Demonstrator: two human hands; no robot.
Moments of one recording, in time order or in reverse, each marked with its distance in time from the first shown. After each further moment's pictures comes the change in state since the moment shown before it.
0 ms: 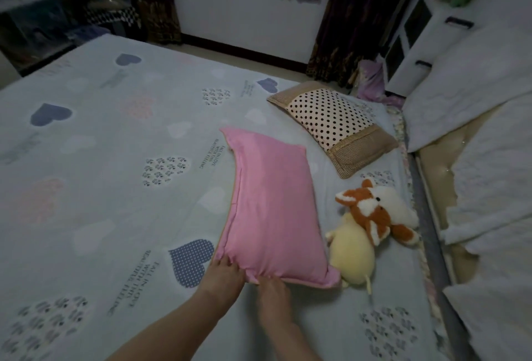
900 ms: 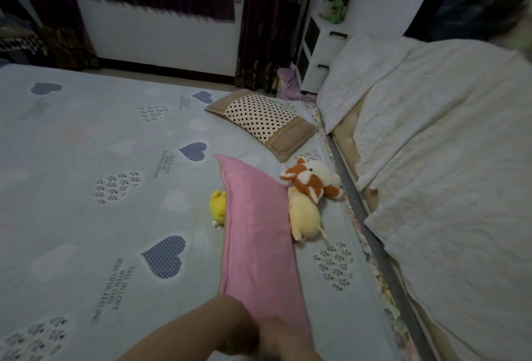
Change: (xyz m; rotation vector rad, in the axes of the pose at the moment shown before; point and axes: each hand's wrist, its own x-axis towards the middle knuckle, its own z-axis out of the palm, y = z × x) left_hand -0.170 0.104 -0.064 0.089 -0.693 0.435; right_hand -0.216 -0.076 -0.037 0.056 -0.592 0.401
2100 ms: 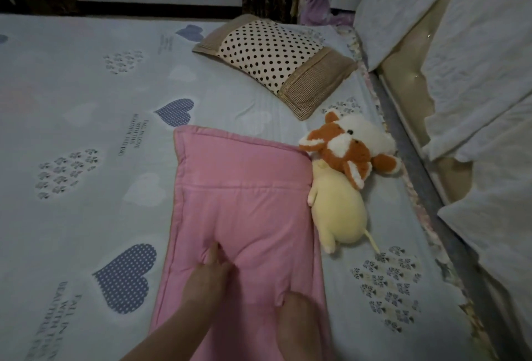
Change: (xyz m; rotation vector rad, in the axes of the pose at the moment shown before) left_hand 0.294 -0.150 -0.021 -0.389 0.647 -0.463; right_hand 0.305 0.148 0.016 0.235 0.643 0.147
